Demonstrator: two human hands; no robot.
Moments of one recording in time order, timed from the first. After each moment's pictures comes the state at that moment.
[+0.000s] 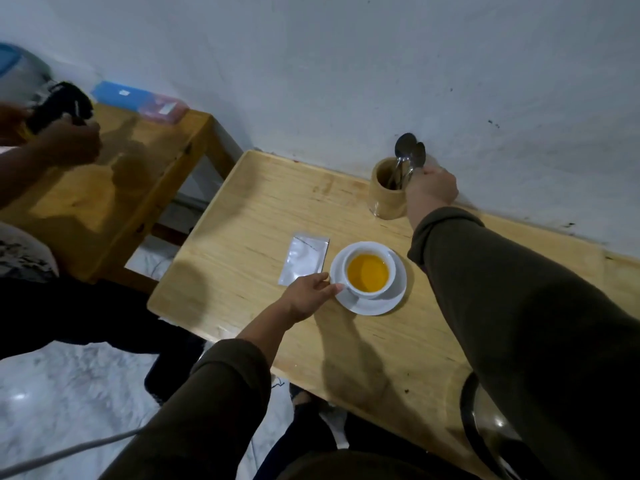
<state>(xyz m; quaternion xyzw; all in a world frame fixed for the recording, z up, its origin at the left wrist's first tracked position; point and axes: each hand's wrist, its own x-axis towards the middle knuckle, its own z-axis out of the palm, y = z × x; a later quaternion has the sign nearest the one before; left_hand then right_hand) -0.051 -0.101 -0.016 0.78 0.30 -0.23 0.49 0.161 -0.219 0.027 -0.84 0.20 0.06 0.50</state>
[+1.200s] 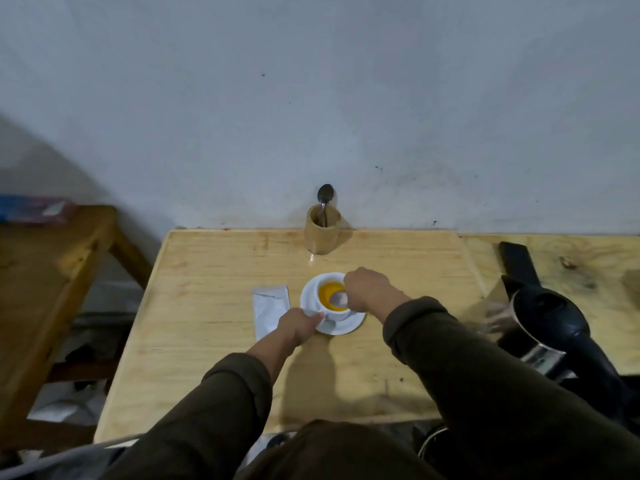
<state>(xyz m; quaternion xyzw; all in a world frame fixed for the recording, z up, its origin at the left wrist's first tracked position) -0.032 -0.082 -0.024 0.82 0.17 -0.31 0.44 0.006 -0.214 0.061 -0.96 -0.08 0.25 -0.05</state>
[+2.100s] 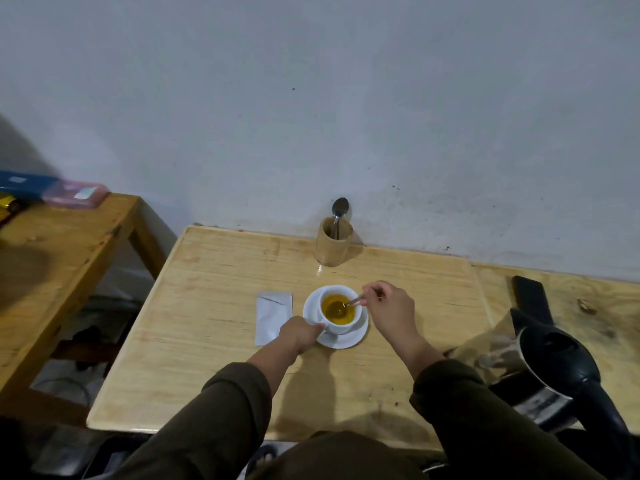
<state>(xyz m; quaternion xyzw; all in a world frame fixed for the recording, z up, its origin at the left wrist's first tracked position) -0.036 -0.088 -0.022 0.80 0.22 -0.29 0.48 -0.017 -0.247 0.050 -0.92 0.08 0.03 0.39</state>
